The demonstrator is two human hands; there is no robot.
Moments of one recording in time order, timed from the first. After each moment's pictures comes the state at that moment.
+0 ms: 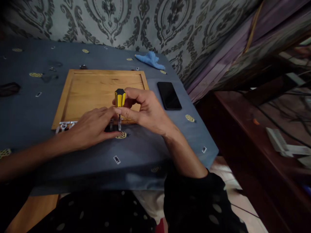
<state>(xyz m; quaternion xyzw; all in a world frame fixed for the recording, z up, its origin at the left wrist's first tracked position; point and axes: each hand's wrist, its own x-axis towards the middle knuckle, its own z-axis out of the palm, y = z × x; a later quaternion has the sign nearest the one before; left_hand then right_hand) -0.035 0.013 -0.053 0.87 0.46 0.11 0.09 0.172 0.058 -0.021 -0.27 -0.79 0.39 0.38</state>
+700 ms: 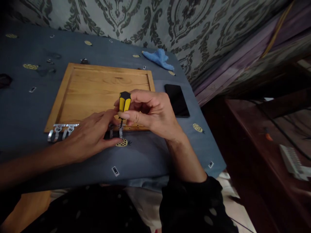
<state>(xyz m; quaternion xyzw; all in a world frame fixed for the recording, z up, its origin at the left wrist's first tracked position) -0.030 0.008 -0.060 0.84 0.50 0.17 0.14 0.171 0.070 -0.020 -0.26 -0.72 0.50 0.40</state>
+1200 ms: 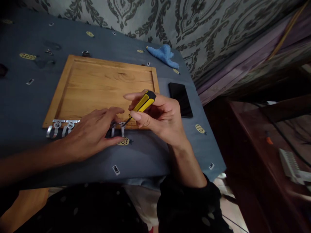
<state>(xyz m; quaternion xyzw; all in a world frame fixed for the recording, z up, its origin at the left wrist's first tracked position) -0.029 0.006 -0.063 0.84 0.49 0.18 0.13 0.173 0.062 -0.038 -0.27 -0.70 0.48 0.46</state>
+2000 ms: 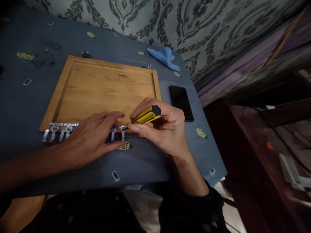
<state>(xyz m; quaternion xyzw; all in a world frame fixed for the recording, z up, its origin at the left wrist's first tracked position) -0.028 0.003 -0.059 0.83 0.52 0.16 0.16 0.172 0.066 -0.040 -0.21 -0.75 0.38 0.49</state>
